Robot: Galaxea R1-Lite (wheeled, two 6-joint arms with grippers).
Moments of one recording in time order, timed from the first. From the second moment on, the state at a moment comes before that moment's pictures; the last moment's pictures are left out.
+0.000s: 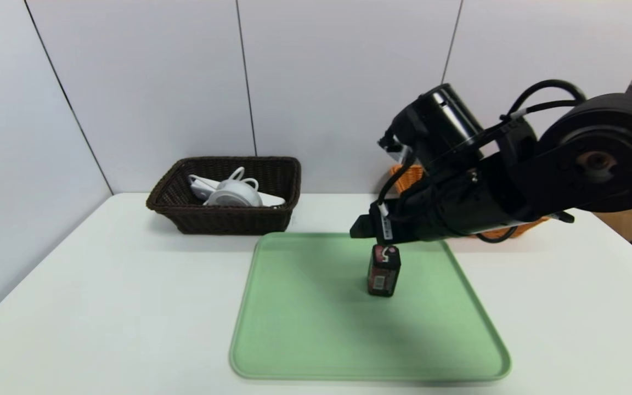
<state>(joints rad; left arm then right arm) 0.00 0.00 0.00 0.00 -0.02 0.06 0.70 1.83 -1.54 0.52 -0.23 0.38</state>
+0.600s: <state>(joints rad) 0.00 0.00 0.00 0.00 -0.02 0.06 0.72 1.99 -1.56 0.53 -0.27 0.52</state>
